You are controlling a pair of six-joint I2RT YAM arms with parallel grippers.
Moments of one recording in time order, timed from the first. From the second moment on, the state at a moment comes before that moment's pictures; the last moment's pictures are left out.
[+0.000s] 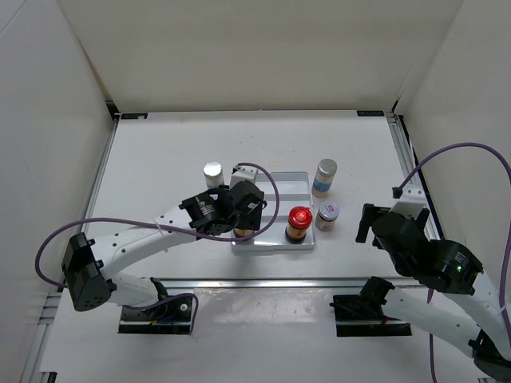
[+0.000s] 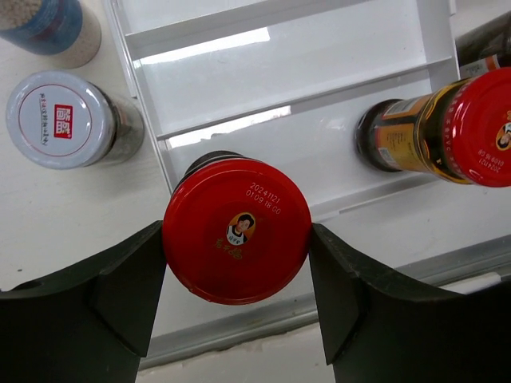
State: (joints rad) left arm -1.03 1.34 1.17 -0.75 -0.44 -0.63; right arm 0.93 0.55 1.02 -1.29 0.80 0.64
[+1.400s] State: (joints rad) left arm -0.69 0.83 0.97 -0.66 -0.66 -0.25; right arm 0.92 0.93 1.14 -1.26 0.74 0.60
